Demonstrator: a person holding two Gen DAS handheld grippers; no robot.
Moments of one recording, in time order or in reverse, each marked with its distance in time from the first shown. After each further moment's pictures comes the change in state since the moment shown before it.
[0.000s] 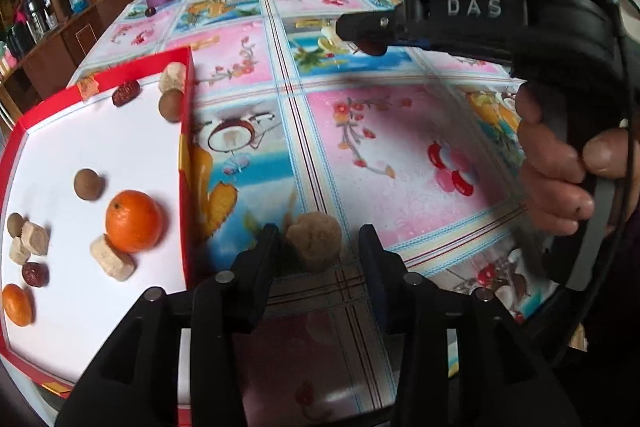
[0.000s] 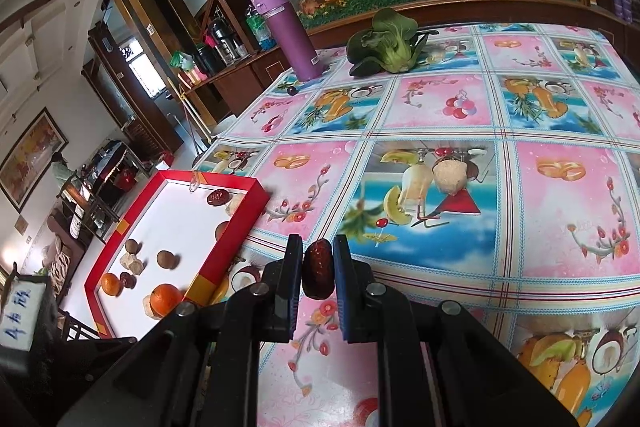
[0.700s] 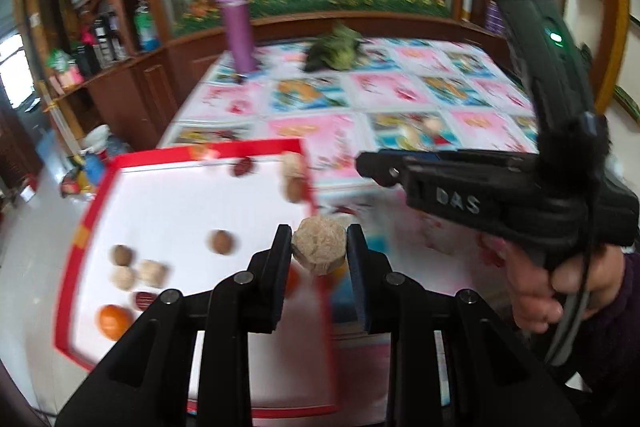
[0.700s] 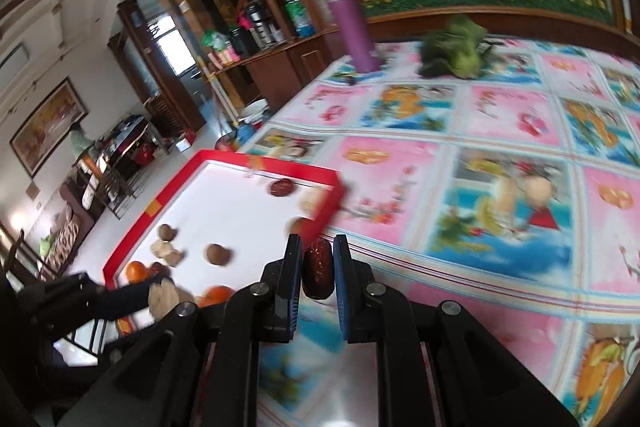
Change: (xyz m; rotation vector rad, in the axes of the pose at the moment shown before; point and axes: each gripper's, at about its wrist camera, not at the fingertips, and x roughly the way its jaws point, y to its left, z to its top) left arm -0.070 0.052 0.014 -0.112 -0.235 0.205; right arm 0.024 0.077 0.003 -0.121 0.034 0.073
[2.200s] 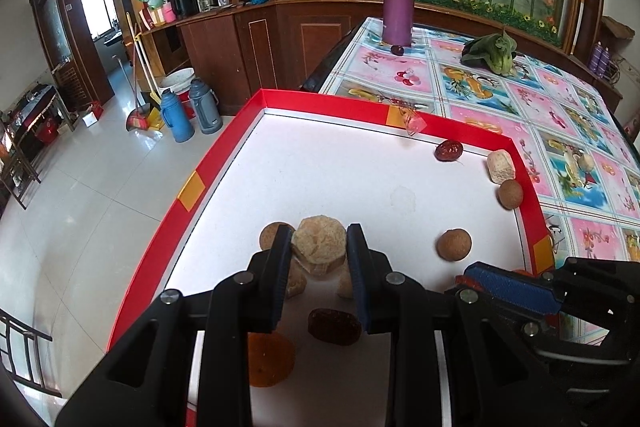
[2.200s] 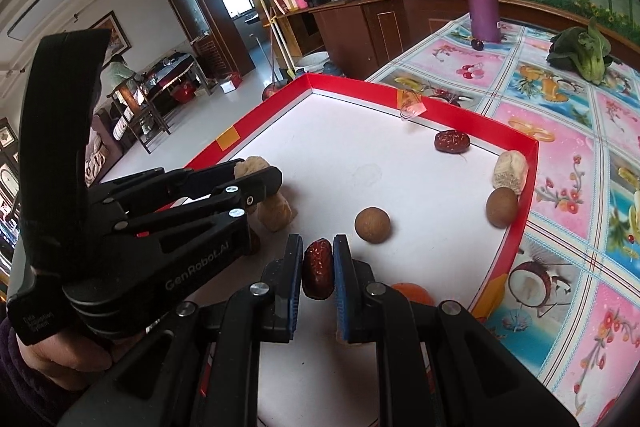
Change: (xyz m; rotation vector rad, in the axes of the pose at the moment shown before) left arm 0.043 0.133 -0.023 -0.233 0.067 0.234; right arm 0.072 0.107 -0.028 -0.159 0.144 0.107
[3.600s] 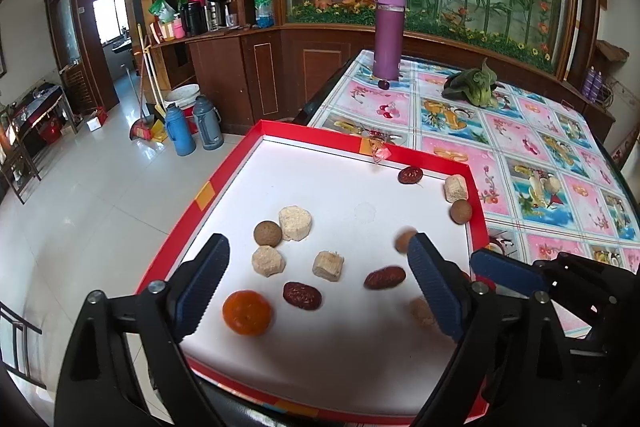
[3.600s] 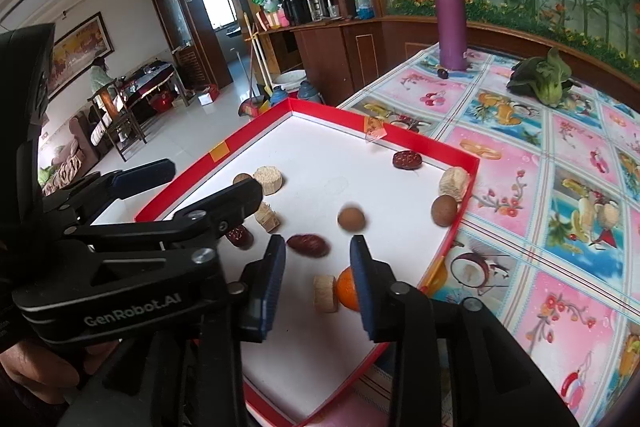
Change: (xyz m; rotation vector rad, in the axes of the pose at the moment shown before) left arm -0.058 -0.015 -0.003 -0.055 -0.091 -0.006; right arm -0.044 0.007 -0.004 -0.026 -0.069 -0.121
